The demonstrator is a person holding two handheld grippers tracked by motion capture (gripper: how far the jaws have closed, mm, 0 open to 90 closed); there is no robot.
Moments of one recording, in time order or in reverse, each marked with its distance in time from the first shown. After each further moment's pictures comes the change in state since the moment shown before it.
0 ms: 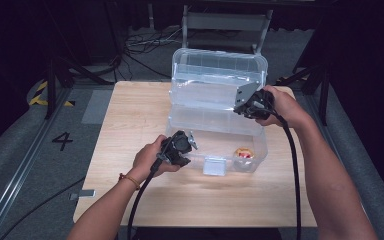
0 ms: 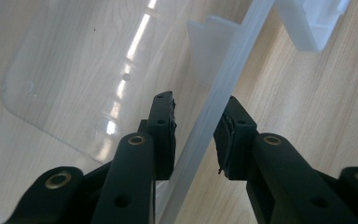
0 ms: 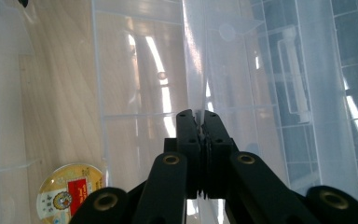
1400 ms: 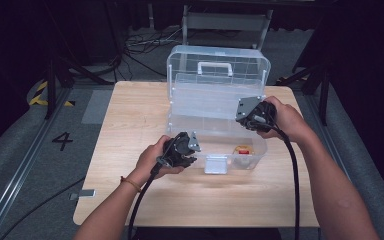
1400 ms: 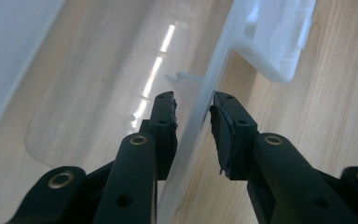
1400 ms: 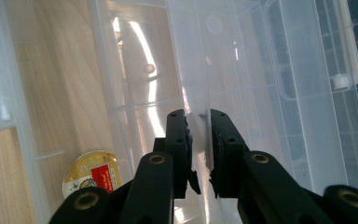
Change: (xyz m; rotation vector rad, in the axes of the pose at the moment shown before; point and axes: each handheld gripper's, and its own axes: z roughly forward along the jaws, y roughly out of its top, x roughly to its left) left arm -0.012 0.001 -0.012 -0.145 0.063 0.058; right arm 0.028 -0.006 -0.004 0.024 -0.068 0.020
